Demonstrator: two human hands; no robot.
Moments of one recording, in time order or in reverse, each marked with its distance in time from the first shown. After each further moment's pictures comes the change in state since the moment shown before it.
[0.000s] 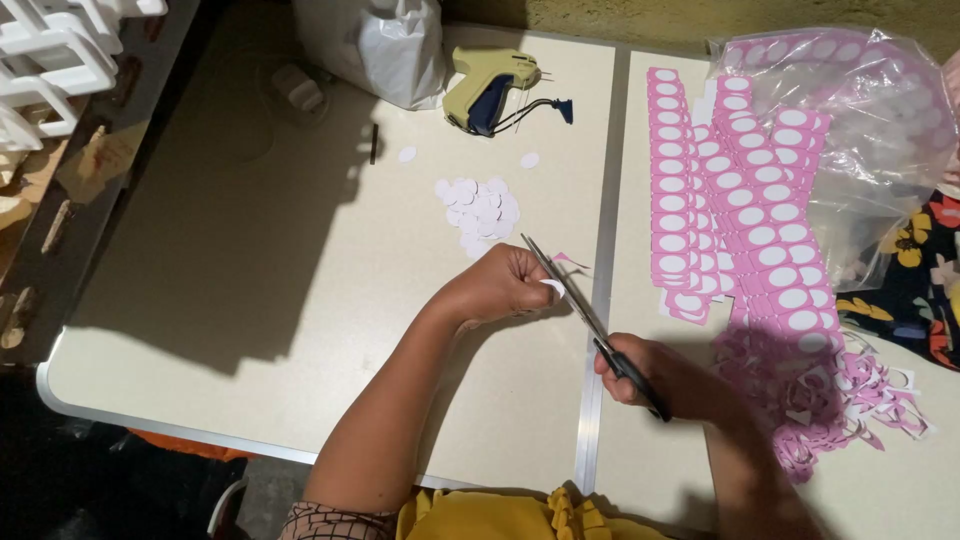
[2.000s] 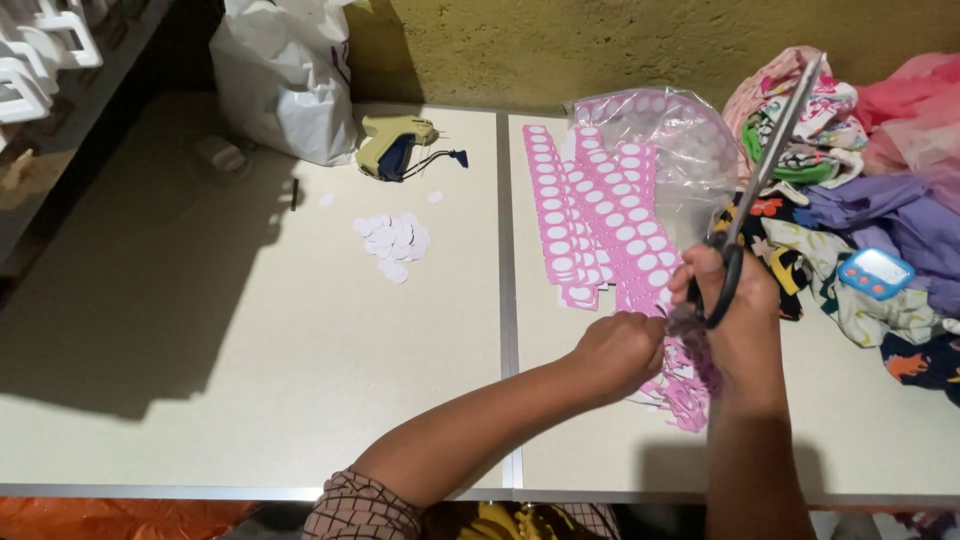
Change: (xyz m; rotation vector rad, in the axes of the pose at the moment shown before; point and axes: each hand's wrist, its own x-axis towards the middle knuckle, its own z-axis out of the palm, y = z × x) left_hand 0.053 -0.079 0.250 1.005 -0.032 0.709; right_hand -0.131 -0.021 -0.038 0.240 1.275 -0.419
